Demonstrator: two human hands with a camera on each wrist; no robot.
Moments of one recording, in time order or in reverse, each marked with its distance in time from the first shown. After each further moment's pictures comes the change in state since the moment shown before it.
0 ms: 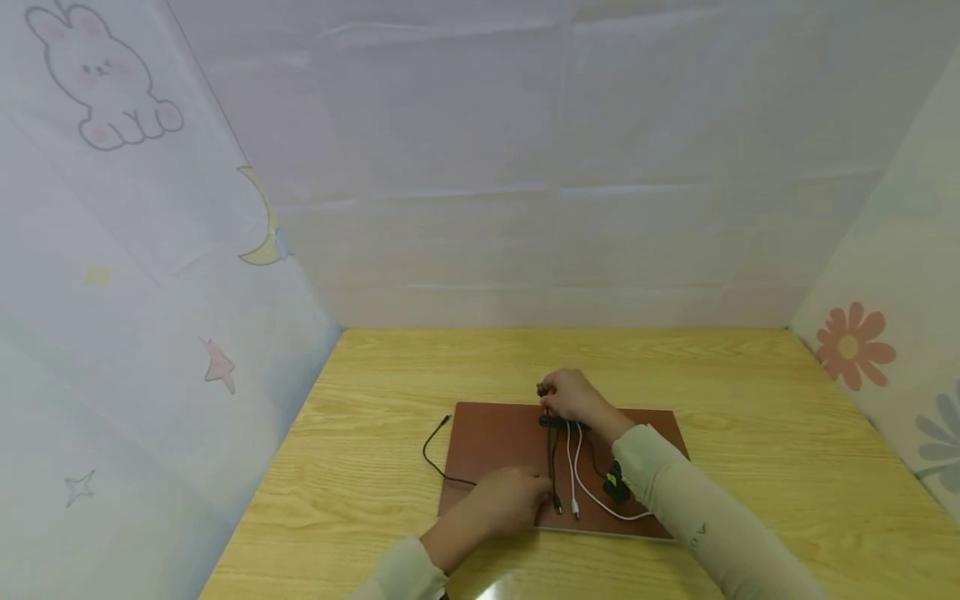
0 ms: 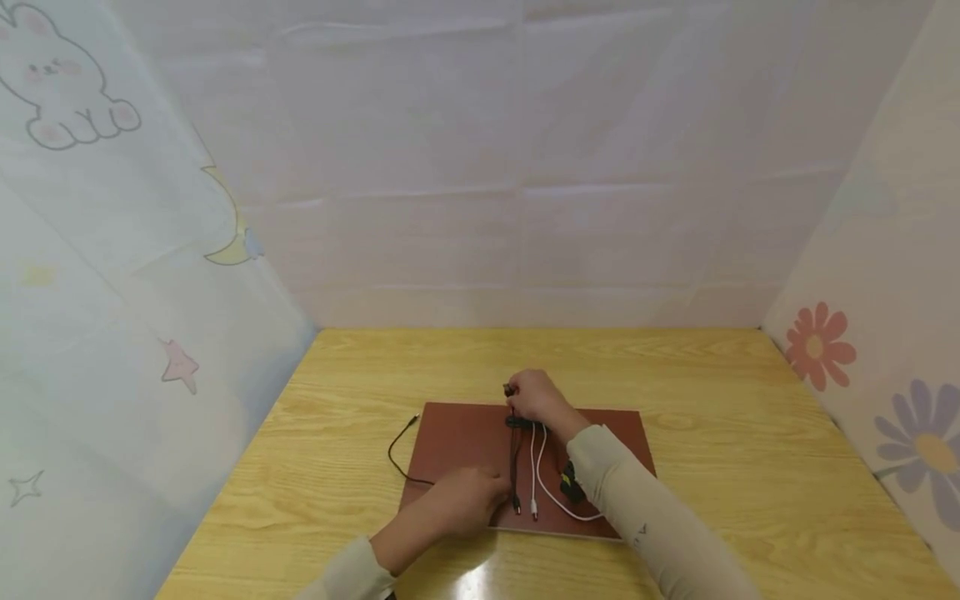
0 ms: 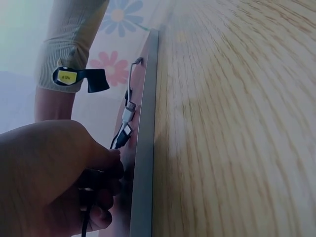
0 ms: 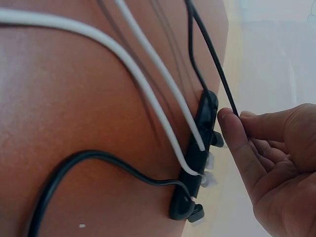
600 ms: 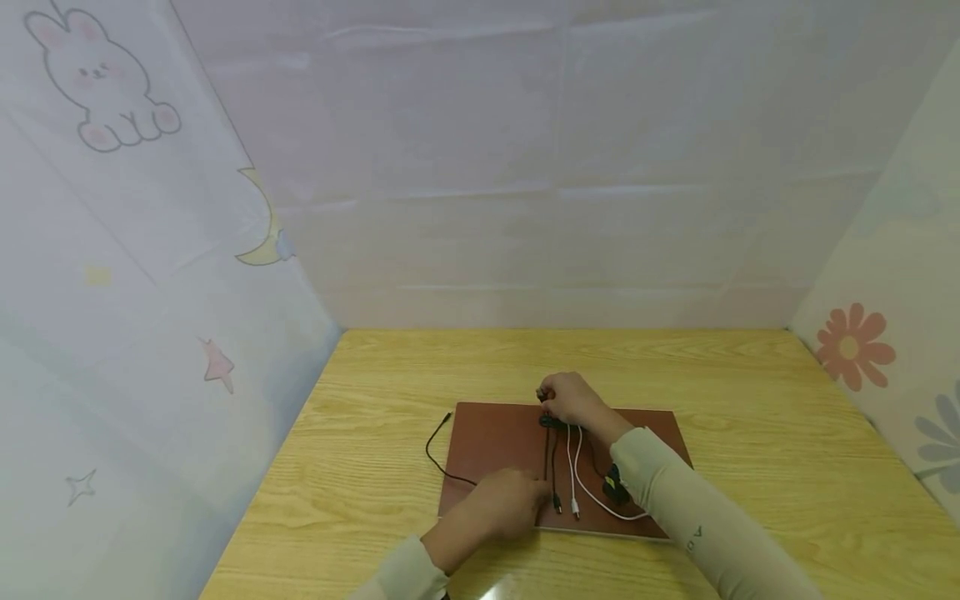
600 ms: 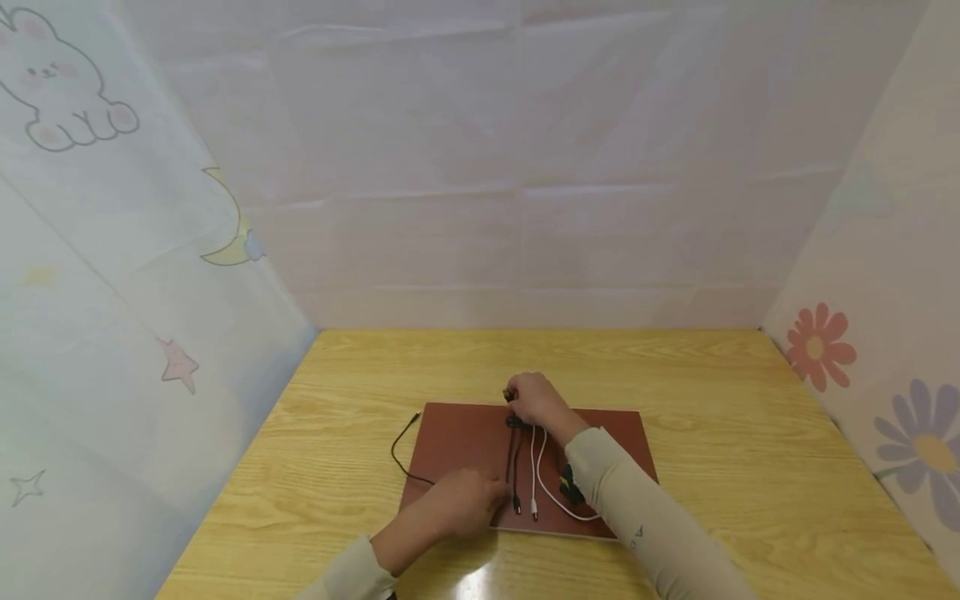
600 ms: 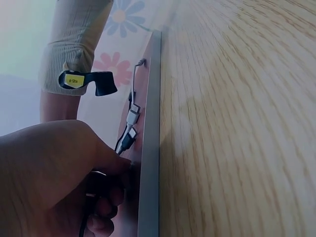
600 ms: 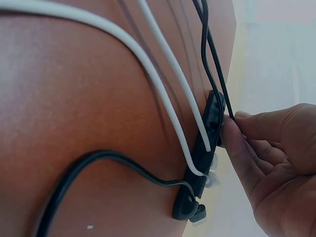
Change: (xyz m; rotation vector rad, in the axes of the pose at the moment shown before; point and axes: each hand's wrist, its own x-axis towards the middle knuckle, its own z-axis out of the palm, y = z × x) left_hand 0.000 0.003 0.000 0.020 -0.082 -0.053; right_hand 0.001 0.005 0.007 -0.123 0.033 -0.042
